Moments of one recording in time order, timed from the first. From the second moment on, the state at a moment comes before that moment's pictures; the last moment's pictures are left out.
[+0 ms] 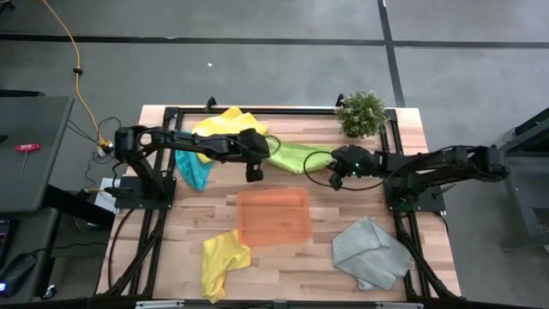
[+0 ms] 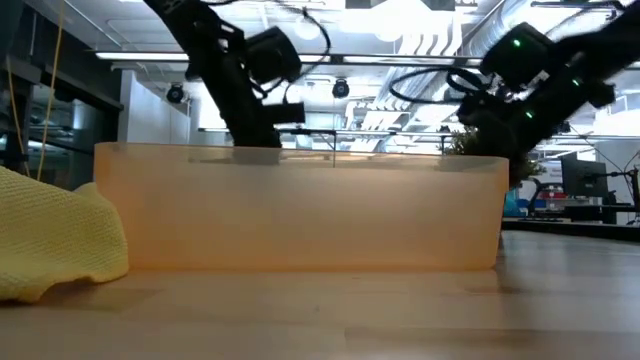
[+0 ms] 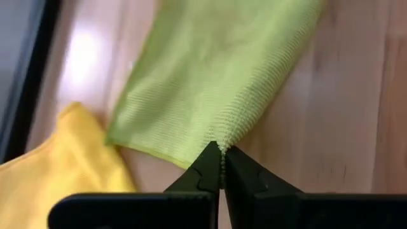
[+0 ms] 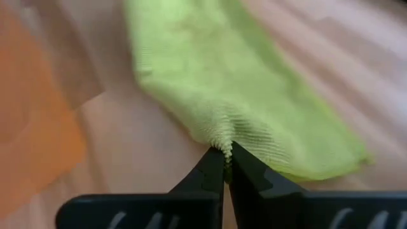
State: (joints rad) left arm 0.36 1.70 1.01 -0.31 -0.24 0.20; right arm -0.23 1.10 0.35 0.03 0.16 0.31
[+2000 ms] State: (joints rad) left arm 0.52 1.86 1.02 -0.07 -0.52 0.23; right arm -0.44 1.34 0.38 0.22 0.39 0.41
